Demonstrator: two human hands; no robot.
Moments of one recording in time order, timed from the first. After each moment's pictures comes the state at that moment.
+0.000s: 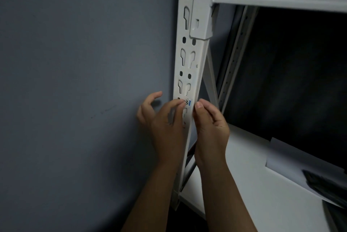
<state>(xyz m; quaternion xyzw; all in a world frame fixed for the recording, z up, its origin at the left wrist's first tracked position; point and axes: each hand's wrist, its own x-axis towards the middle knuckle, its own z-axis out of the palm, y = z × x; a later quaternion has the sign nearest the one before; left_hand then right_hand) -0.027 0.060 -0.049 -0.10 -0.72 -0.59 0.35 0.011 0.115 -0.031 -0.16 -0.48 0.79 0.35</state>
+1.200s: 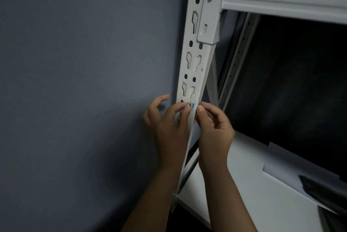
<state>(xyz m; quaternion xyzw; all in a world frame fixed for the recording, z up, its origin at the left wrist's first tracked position) -0.025 0.060 -0.053 -0.12 -0.72 -0.60 0.34 0.013 0.114 -0.028 -0.13 -0.56 0.71 0.40</state>
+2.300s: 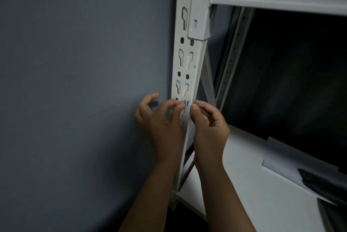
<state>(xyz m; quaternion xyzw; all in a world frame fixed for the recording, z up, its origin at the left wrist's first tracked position) -0.028 0.065 -0.048 -0.07 -0.72 -0.61 0.32 0.014 0.113 -0.030 -0.14 -0.56 0.71 0.41</state>
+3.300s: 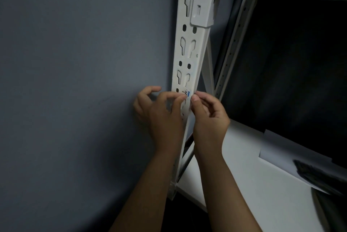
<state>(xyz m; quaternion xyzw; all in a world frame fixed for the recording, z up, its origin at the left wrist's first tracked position) -0.028 0.060 -0.044 -0.06 -0.75 -0.59 0.30 0.013 0.110 -0.031 -0.14 -0.56 0.71 0.42</state>
